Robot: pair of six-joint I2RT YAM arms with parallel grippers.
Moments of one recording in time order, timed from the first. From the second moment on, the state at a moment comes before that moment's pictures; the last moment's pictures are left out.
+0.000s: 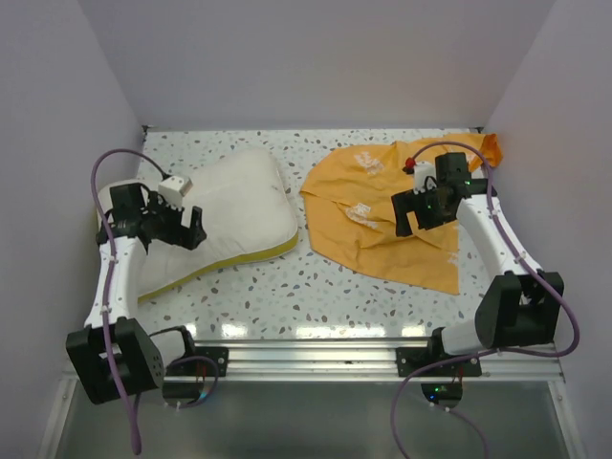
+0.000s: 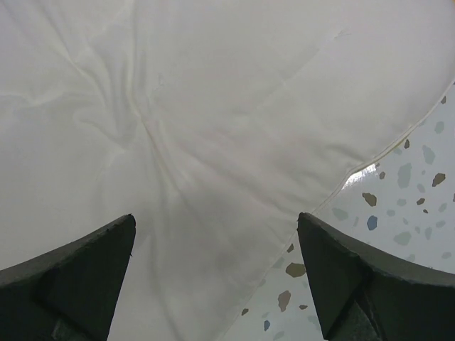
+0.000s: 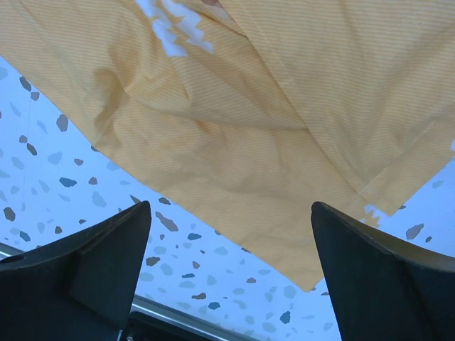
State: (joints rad) left arm 0.27 1.14 0.89 -0.63 0.53 0.45; right arm 0.05 1.43 1.20 -0.88 -0.23 -0.24
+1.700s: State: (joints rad) left arm 0.05 1.83 1.19 -0.68 0.64 1.22; right arm 0.27 1.94 1.45 -0.75 0.04 -0.33
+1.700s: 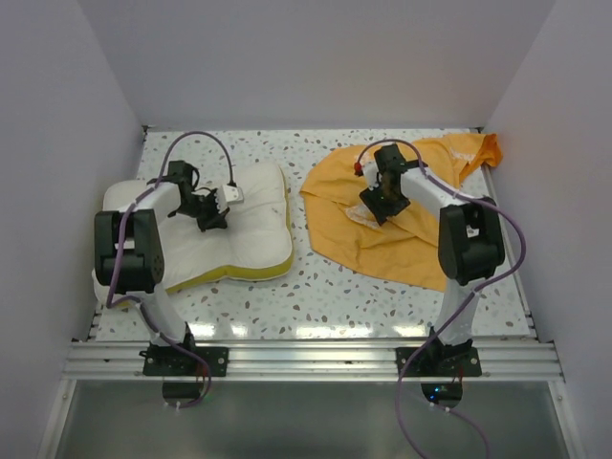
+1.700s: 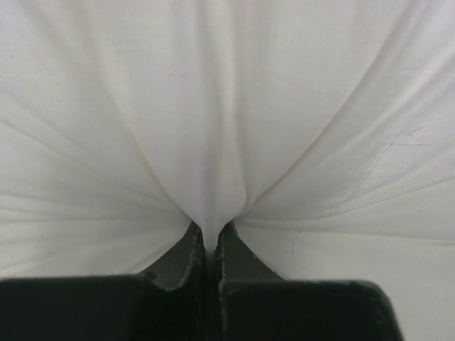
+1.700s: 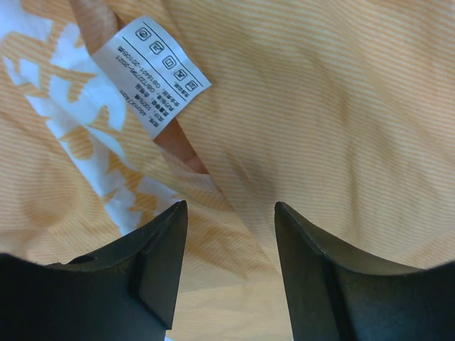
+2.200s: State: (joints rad) left arm 0.06 1.82 1.18 -0.69 0.67 1.22; right arm 0.26 1.92 1.36 -0.72 0.12 -0.44
